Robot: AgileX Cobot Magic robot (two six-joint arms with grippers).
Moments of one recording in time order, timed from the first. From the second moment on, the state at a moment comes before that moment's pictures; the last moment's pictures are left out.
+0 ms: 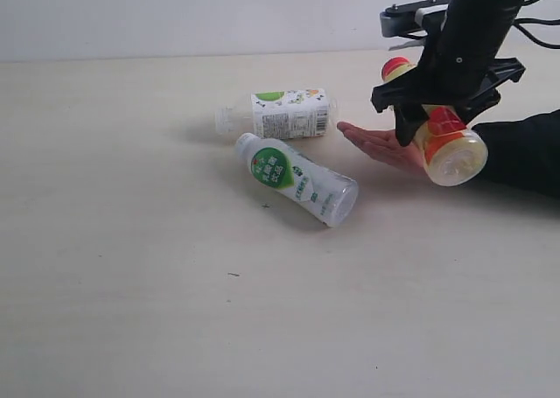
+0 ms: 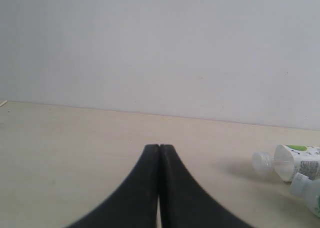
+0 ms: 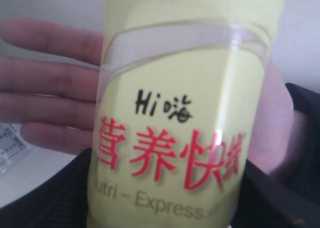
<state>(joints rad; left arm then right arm) 0.08 0.01 0.00 0.11 0.11 -0.21 0.28 1.94 -1.44 -0.02 1.02 0.03</state>
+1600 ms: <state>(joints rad) 0.08 0.01 0.00 0.11 0.11 -0.21 0.28 1.98 -1.45 -0.01 0.95 0.03</state>
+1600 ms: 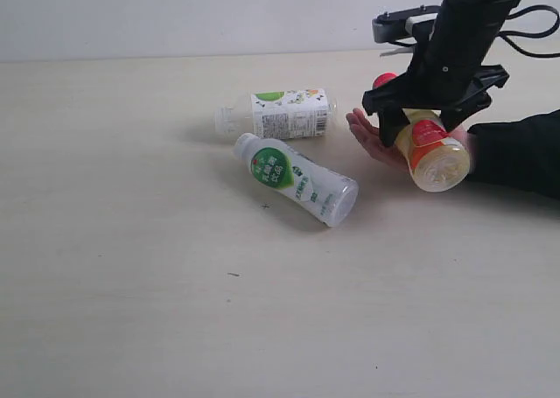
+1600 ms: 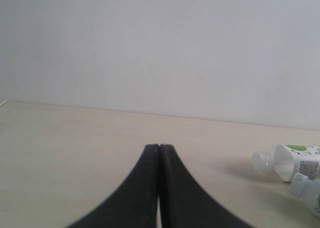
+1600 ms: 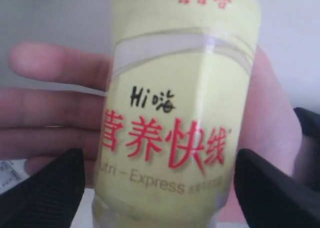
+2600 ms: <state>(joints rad) 0.08 0.01 0.00 0.11 0.11 -0.21 0.28 0.93 -0.78 0.13 0.59 -0.21</state>
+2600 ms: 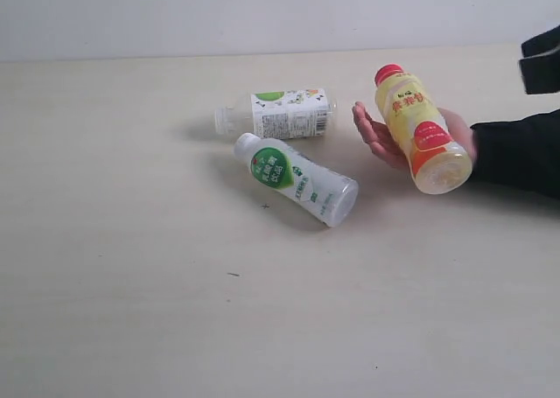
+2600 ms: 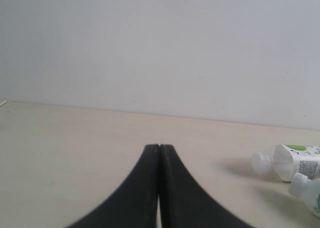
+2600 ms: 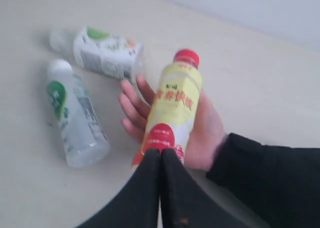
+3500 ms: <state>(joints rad) 0.08 0.01 0.00 0.11 0.11 -0.21 0.33 0.01 -0.48 0.22 0.70 -0.18</state>
